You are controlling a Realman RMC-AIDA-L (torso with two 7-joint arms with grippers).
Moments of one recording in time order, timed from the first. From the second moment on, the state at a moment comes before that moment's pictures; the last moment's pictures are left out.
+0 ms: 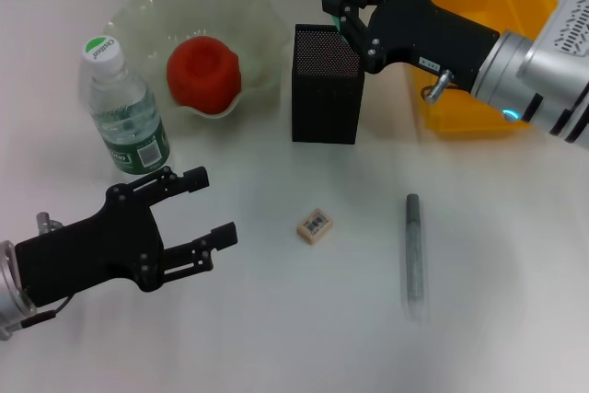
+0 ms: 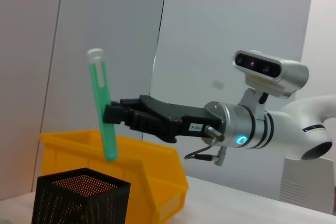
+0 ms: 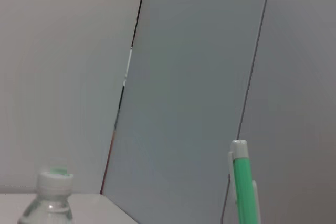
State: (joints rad) left arm -0.36 -2.07 0.54 0.35 1.94 1.75 -0.88; right arm 0.75 2.09 -0.87 -0.18 -1.31 -1.25 0.54
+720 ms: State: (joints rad) left arm -0.37 -2.07 0.55 0.33 1.94 1.74 -0.82; right arm 0.81 2.09 -0.89 -0.18 -1.32 -1.08 0.54
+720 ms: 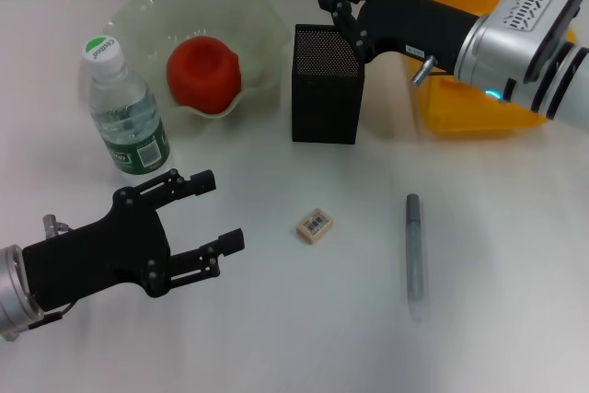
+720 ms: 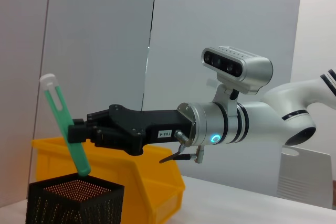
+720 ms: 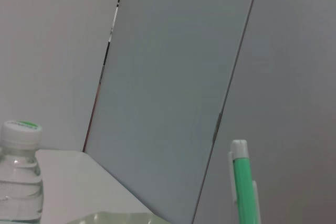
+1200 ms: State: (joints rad) left arm -0.36 -2.07 0.54 0.32 1.94 1.73 -0.82; right arm 0.82 2.09 -0.90 -0.18 -1.32 -1.08 0.61
